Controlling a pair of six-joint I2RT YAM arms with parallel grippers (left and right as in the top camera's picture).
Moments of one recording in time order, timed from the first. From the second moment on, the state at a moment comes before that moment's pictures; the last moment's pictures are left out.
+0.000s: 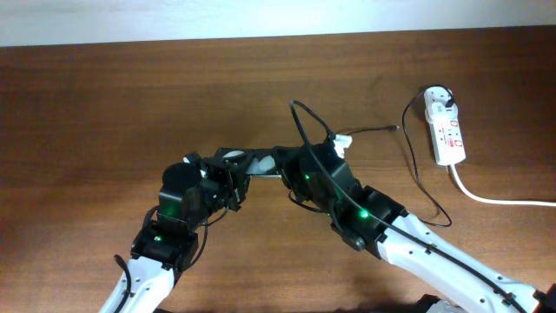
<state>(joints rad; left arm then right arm) -0.35 1.08 0.55 0.15 0.31 -1.86 0.74 1.33 0.91 -0.08 0.10 1.65</state>
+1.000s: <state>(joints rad) -0.08 1.68 0.68 0.59 1.49 -1.53 0.75 1.11 0.92 -1.17 0.37 1.57</state>
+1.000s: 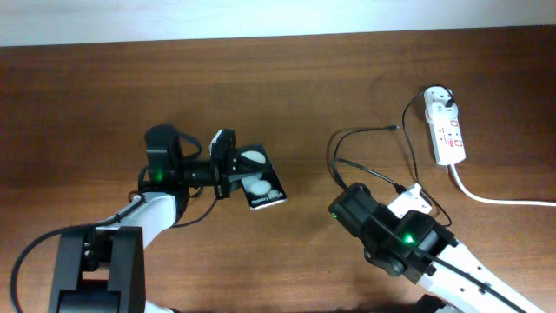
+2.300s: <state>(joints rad) -0.08 1.68 0.69 0.59 1.54 -1.48 0.31 2.07 1.41 -0.72 -0.04 0.41</state>
